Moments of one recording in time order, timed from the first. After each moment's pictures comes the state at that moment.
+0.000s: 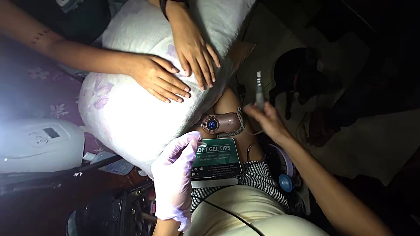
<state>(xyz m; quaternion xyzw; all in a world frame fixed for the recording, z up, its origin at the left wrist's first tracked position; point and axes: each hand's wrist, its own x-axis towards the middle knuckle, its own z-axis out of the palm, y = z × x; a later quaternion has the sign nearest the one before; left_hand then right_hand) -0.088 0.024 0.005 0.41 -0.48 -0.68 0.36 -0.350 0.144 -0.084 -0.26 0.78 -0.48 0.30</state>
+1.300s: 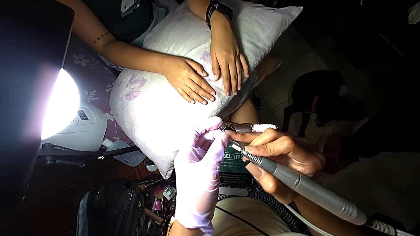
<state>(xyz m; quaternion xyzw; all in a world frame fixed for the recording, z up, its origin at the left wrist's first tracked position) -0.106 0.022 0.041 0.39 -0.45 -0.68 0.44 -0.251 0.092 0.004 -0.60 0.45 -0.64 0.12</state>
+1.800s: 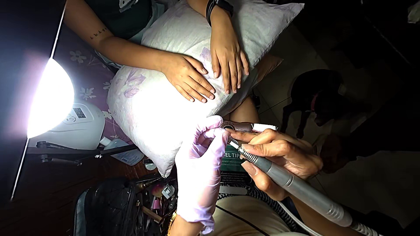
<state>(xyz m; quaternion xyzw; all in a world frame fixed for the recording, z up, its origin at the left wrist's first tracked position) -0.108 0.023 0.036 0.40 -0.44 -0.68 0.43 -0.251 0.094 -0.001 -0.62 0.48 -0.62 0.07</state>
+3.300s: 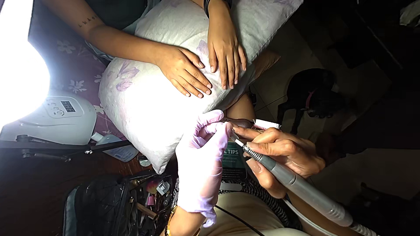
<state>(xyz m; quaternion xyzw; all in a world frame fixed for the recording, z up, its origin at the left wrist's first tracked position) -0.117 0.025 0.036 0.44 -0.41 -0.69 0.39 -0.256 0.102 -0.006 -0.63 0.49 -0.61 0.03</state>
